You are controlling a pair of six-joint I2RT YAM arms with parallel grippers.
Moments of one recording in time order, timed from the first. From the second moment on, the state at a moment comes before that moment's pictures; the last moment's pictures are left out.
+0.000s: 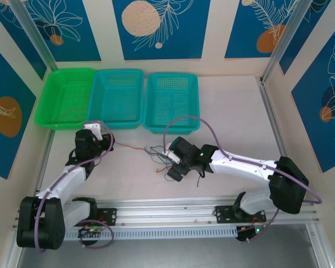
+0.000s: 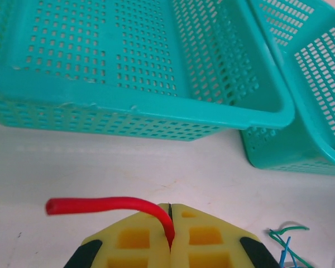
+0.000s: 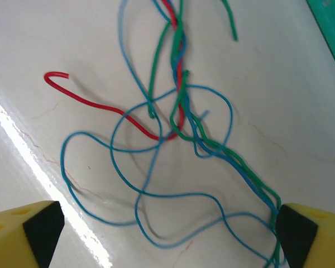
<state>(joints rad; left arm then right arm) -0.07 1.06 0.40 0.16 0.29 -0.33 0.97 1.37 0.87 -0.60 0.14 -0.13</state>
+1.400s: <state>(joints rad) -0.11 0.99 0.40 0.09 0.24 -0.29 0.76 1.71 0.96 -0.55 -0.12 -0.66</state>
